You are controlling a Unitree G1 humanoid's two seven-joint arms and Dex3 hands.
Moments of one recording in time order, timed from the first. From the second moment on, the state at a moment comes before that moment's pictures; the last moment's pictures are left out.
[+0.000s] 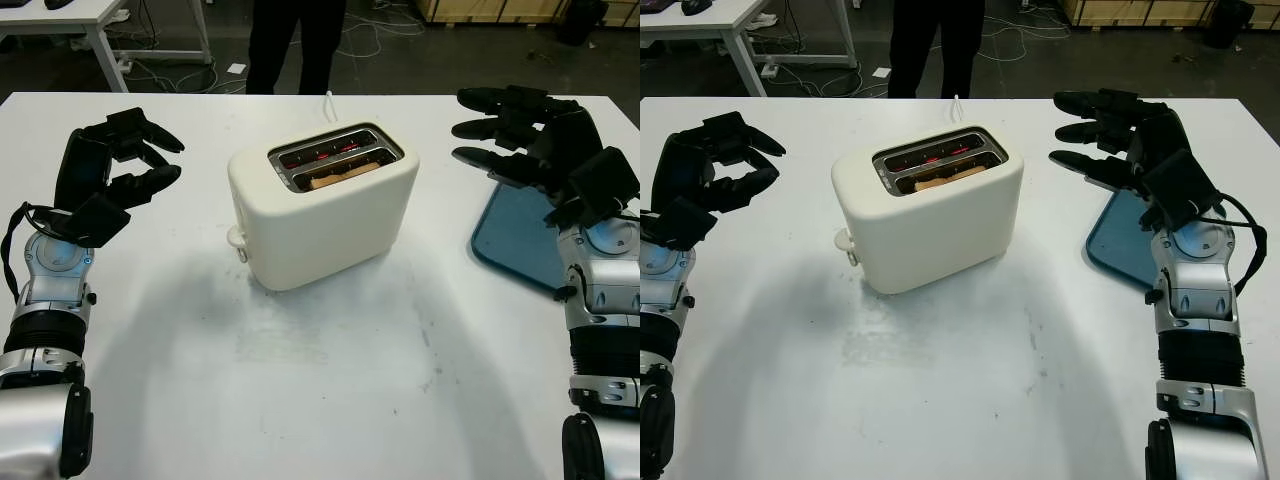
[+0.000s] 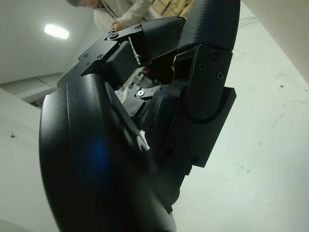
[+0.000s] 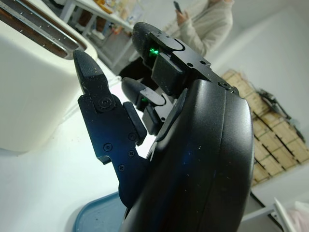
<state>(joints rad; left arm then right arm) -0.63 0.53 0.15 0.85 0.05 -0.79 -0.17 -0.51 -0.44 -0.19 0.24 0.09 -0.10 0.35</state>
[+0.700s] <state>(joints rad) -0.63 0.53 0.15 0.84 0.06 -0.79 -0.15 -0.50 -0.44 -0.18 0.23 0.06 -0.10 0.34</state>
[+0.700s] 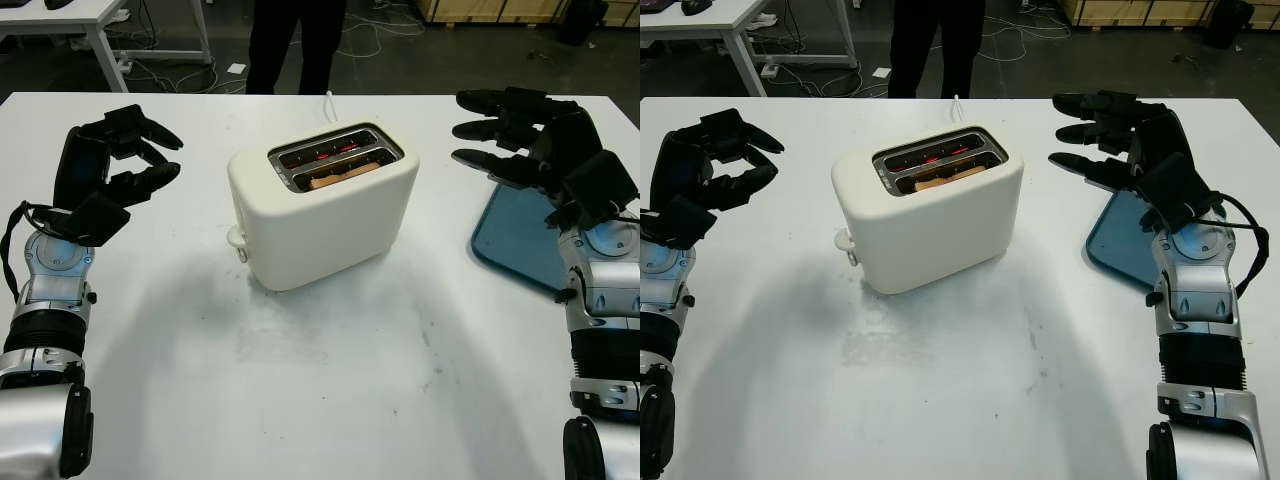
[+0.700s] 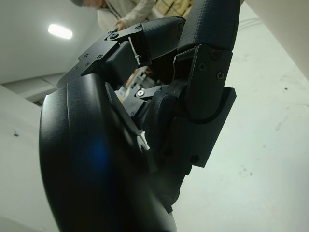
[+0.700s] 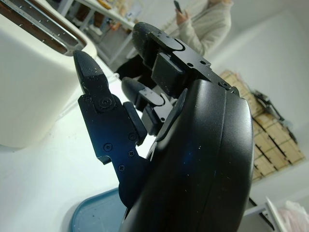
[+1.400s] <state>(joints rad) -0.63 0.53 0.15 0.84 0.06 -0.80 -0.14 -0.50 -0.44 -0.18 0.23 0.06 -0.10 0.34</state>
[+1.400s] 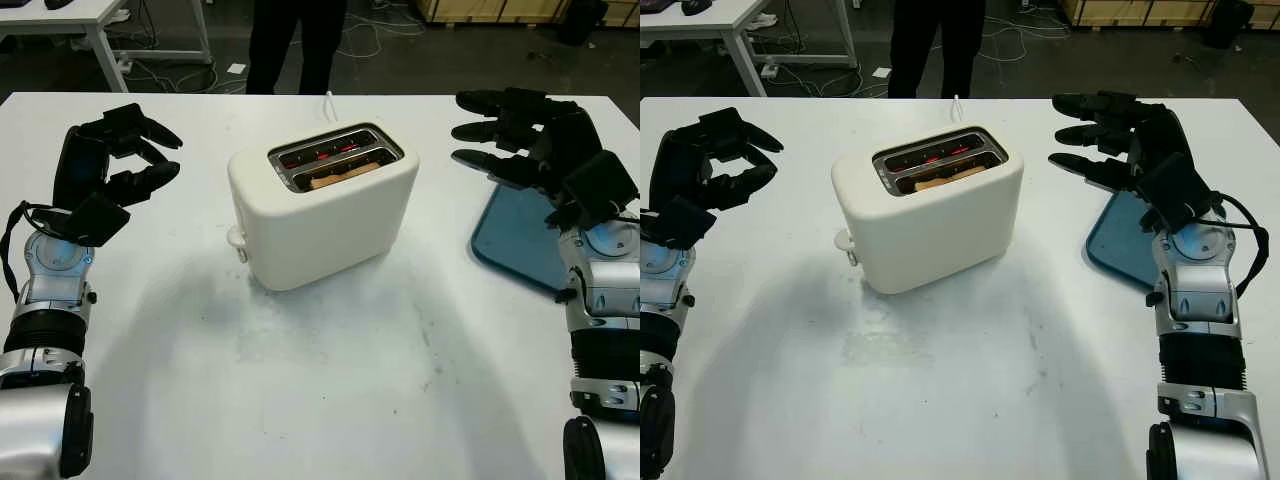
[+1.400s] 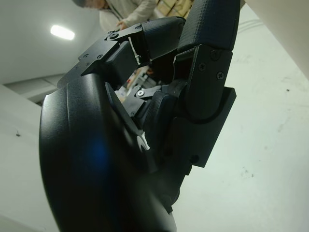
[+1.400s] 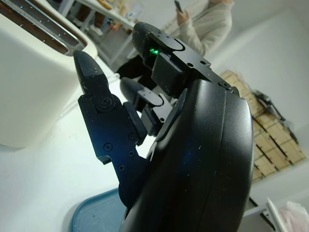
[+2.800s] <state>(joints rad) -0.63 0.53 0.14 0.85 0.05 -0.80 -0.15 -0.50 -0.45 -0.19 0.24 0.07 -0.10 0.34</state>
